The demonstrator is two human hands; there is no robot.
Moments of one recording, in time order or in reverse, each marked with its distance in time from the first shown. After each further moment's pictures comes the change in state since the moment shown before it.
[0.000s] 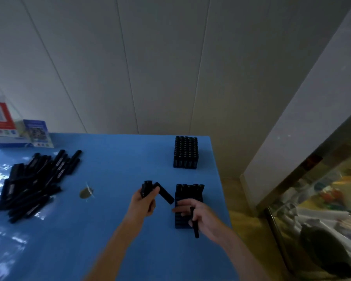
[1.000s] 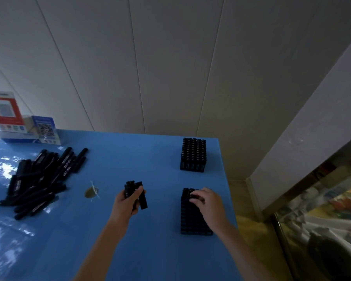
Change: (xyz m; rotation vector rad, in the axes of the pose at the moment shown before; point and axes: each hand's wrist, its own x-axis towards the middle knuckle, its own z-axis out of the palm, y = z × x) left_hand 0.020 -0.002 -0.055 -0.116 0.207 -0.015; right_hand 0.053 0.000 -0.019 -0.919 0.480 -0.496
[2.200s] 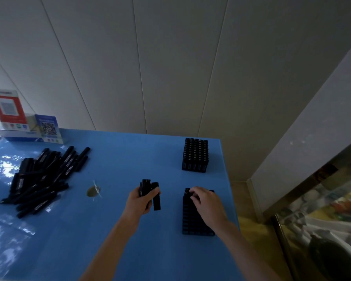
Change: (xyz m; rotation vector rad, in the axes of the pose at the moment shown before) left_hand -0.004 0.002 0.022 0.104 -0.127 -0.008; right_hand 0.011 0.006 0.012 -0.270 -0.069 -0.111
